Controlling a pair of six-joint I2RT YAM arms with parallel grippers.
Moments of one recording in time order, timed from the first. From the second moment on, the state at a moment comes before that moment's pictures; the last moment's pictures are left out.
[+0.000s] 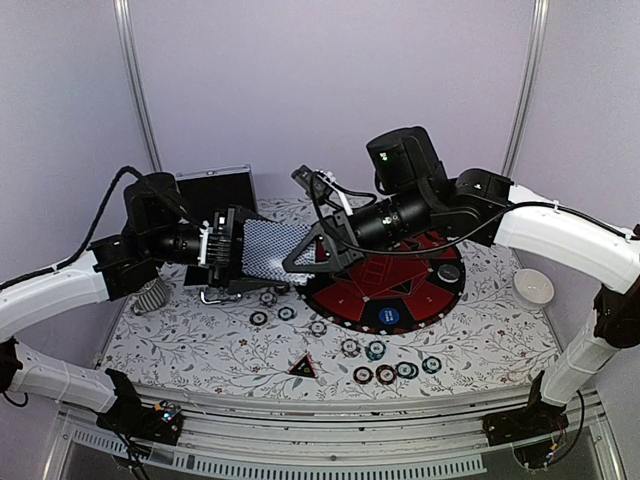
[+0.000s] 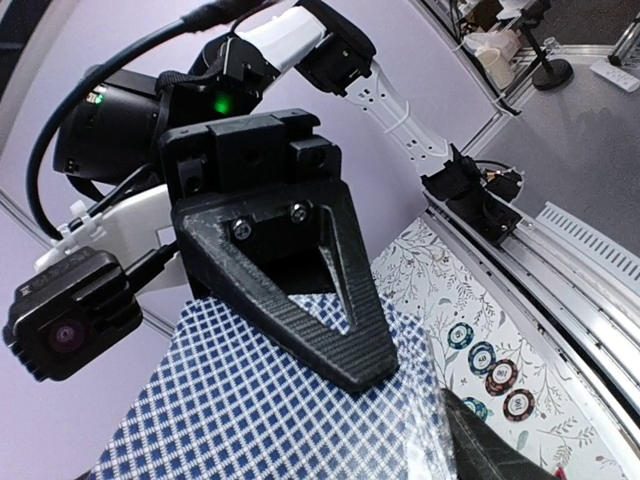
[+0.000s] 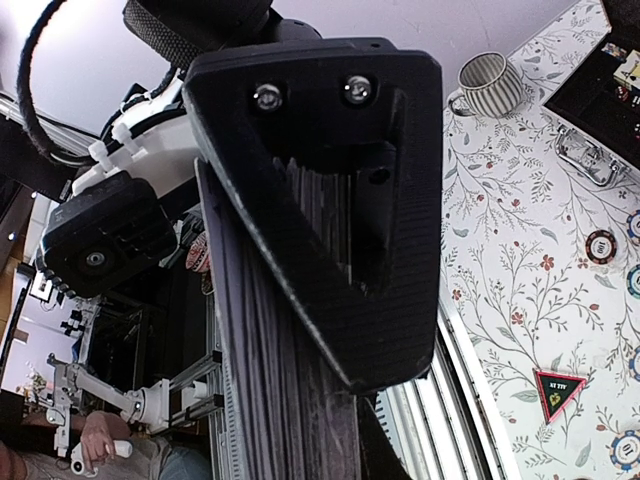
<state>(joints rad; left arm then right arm) -0.77 1.13 0.92 0.14 0.85 0.86 1.07 1.61 1.64 -0.50 -0.63 0.53</state>
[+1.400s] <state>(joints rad) -0.82 0.96 0.62 0.33 0.64 0.29 1.05 1.71 1.60 -0.40 -0.74 0.59</state>
